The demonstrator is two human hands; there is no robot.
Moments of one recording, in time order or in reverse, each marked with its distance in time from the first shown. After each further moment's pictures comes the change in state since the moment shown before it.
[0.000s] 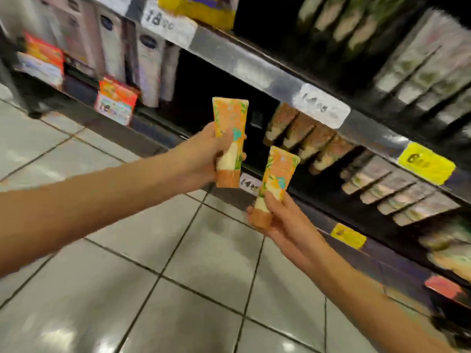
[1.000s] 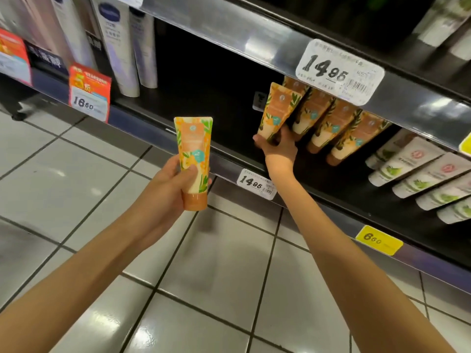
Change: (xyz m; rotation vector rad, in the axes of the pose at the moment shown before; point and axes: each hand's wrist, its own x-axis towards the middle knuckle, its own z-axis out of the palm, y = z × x) left_hand -0.001 -0.065 -0.041 0.074 0.106 0.010; right_hand 0.193 -0.015 -0.030 -0.686 0.497 -0.543
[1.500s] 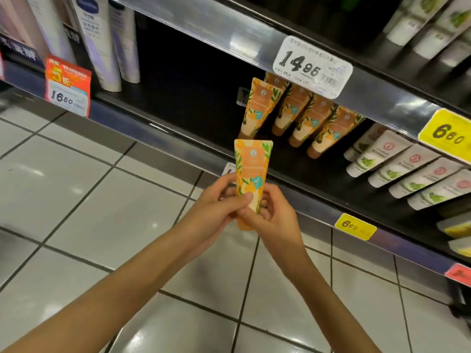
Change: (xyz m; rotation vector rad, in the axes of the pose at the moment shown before) left_hand -0.017 -0.027 0.074 0.027 -0.212 -0.121; right_hand -0.151 -0.019 -0.080 0.203 -0.397 0.075
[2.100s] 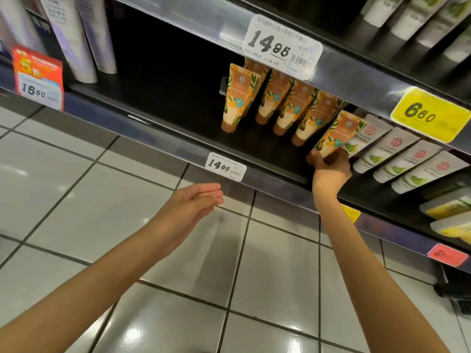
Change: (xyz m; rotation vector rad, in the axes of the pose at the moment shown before) left_hand -0.004 -0.015 -0.011 0.124 0.151 -0.140; right_hand 0.100 0.046 -0.127 -0.265 0.899 0.044
